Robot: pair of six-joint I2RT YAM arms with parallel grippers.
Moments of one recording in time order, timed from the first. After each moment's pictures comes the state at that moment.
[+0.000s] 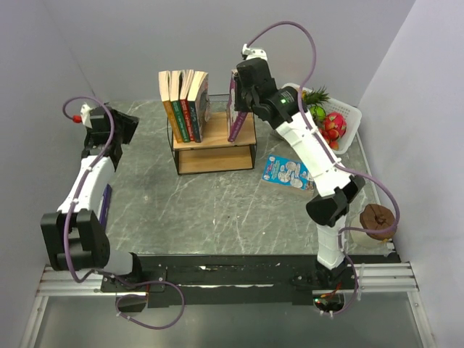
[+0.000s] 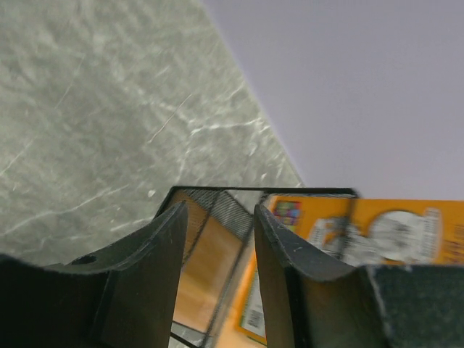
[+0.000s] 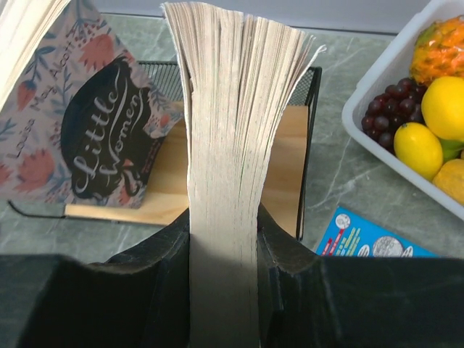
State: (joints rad) left arm 0.08 1.40 1.15 -0.13 -0.06 -1.01; right arm 0.65 1.95 2.40 -0.98 0.38 0.34
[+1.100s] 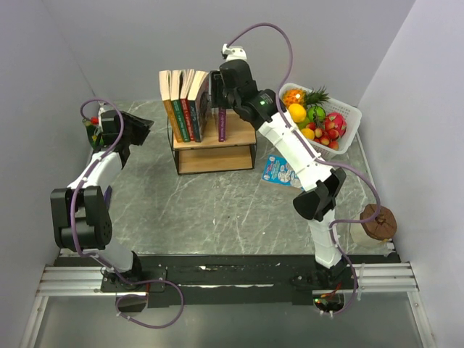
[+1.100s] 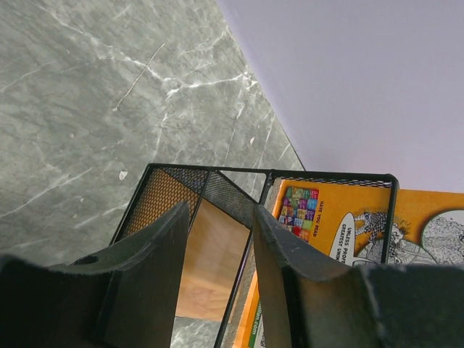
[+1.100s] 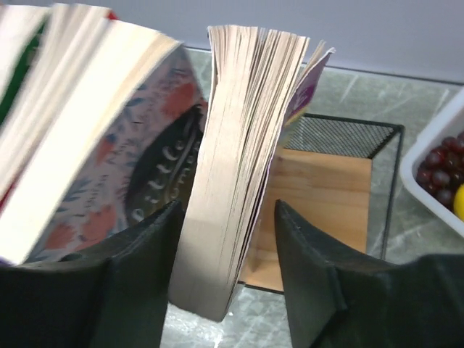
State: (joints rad) left arm 0.07 1.58 1.10 0.06 0.13 -1.06; right arm 0.70 2.10 2.49 -0.81 0.36 0.30
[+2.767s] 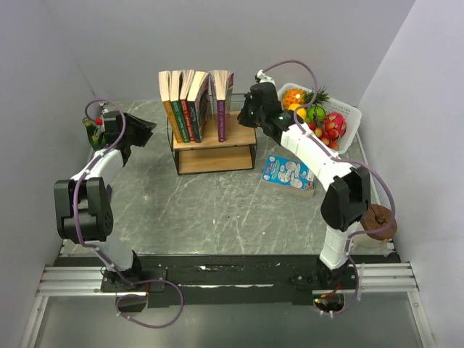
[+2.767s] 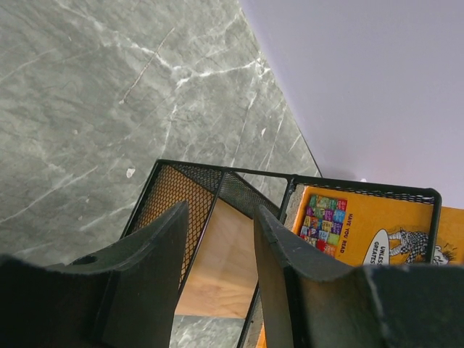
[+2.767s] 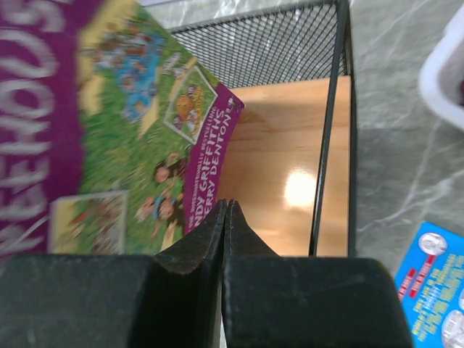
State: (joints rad) left arm 0.08 1.65 1.12 0.07 0.18 -1.05; right arm 0.52 1.82 1.75 -0.42 0.13 0.53
